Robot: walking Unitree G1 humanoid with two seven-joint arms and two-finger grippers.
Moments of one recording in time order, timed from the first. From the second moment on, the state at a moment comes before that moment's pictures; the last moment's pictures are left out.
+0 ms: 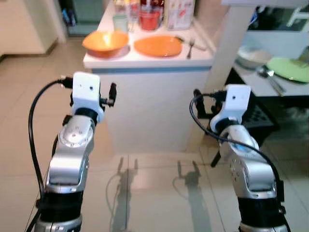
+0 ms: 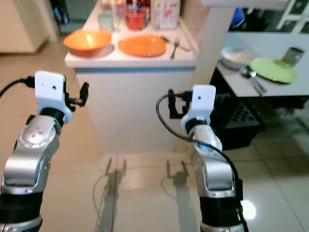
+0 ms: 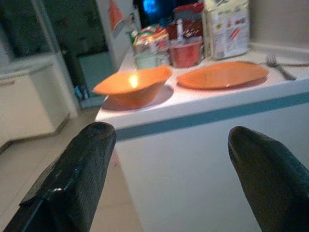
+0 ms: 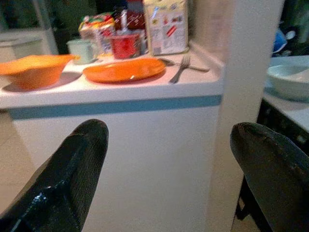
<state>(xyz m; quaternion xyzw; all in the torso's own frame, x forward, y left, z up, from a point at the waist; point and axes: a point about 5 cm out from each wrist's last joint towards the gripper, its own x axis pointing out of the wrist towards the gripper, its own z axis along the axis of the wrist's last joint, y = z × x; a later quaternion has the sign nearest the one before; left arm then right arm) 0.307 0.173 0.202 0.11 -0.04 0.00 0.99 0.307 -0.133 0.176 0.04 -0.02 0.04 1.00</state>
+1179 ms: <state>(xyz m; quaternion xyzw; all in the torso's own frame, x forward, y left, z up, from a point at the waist) 0.307 0.175 0.205 0.12 -0.04 -0.01 0.99 0.309 -0.113 0.190 0.00 -0.03 0.10 0.99</state>
